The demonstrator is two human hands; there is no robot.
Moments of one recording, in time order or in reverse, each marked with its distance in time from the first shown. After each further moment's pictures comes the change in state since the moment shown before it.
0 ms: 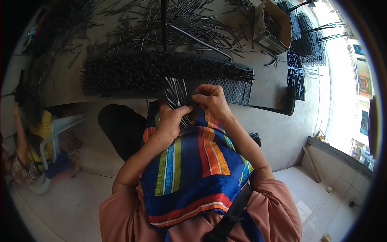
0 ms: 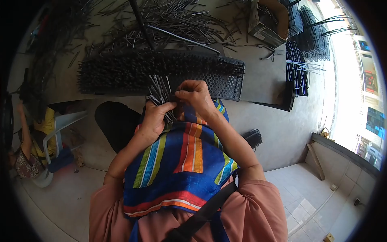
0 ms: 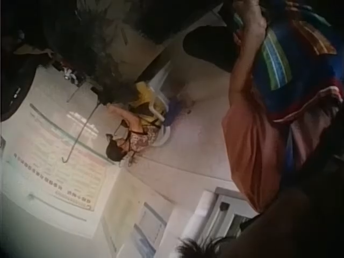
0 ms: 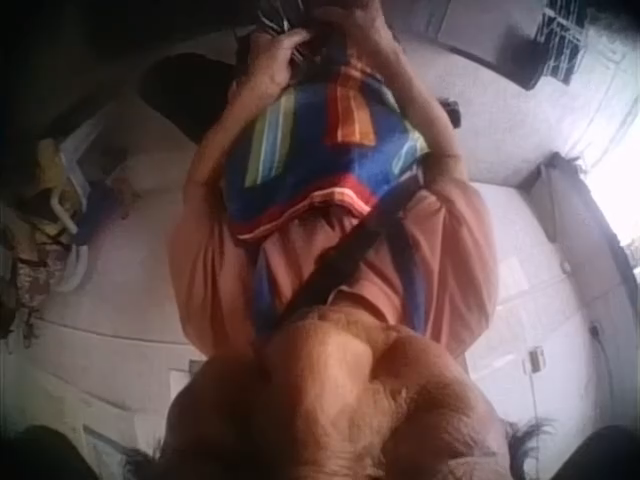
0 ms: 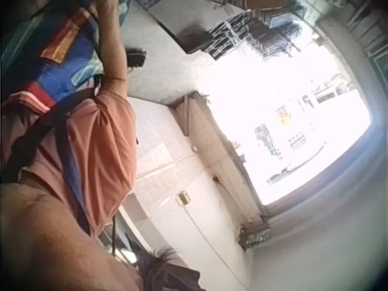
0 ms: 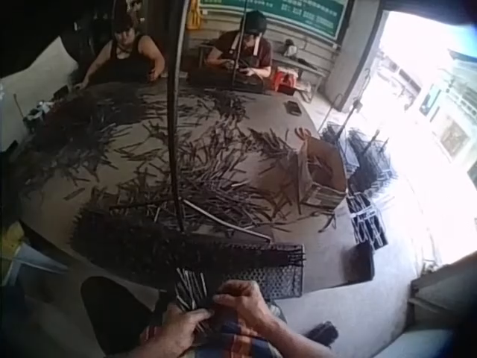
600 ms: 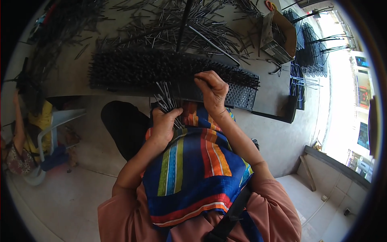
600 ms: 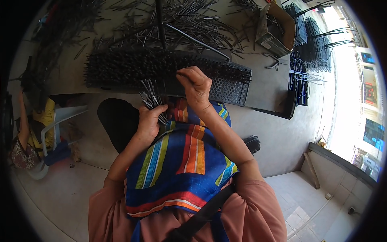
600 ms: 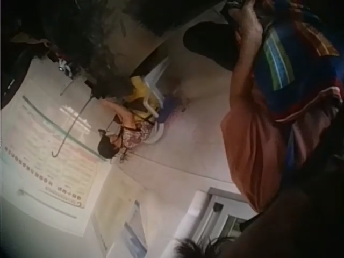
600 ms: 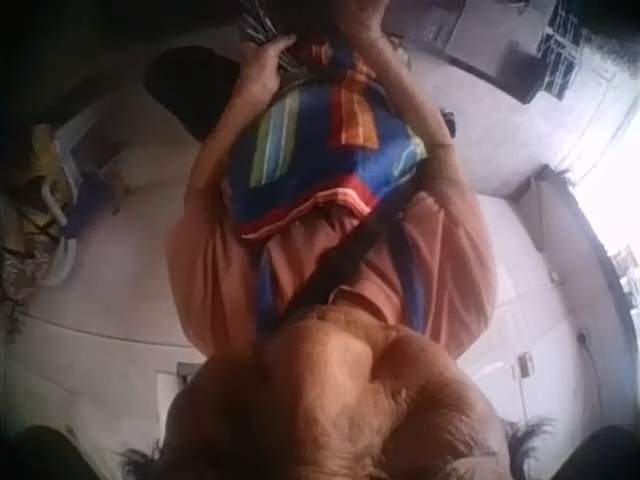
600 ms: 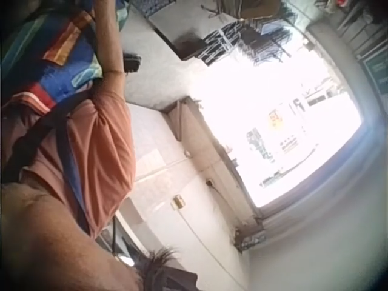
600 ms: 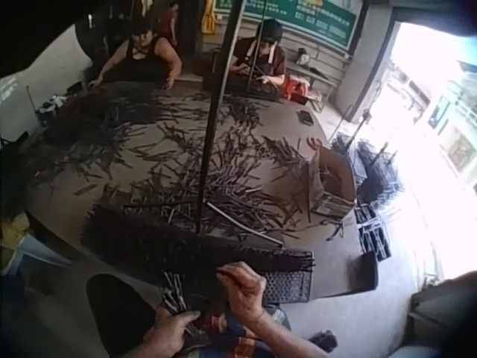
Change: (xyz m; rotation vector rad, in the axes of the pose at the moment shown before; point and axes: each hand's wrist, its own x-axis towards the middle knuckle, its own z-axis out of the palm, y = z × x) left_hand -0.010 -0.002 -0.042 -0.020 0.170 0.101; right_hand 0.037 0.001 0.034 -0.396 0.291 -0.833
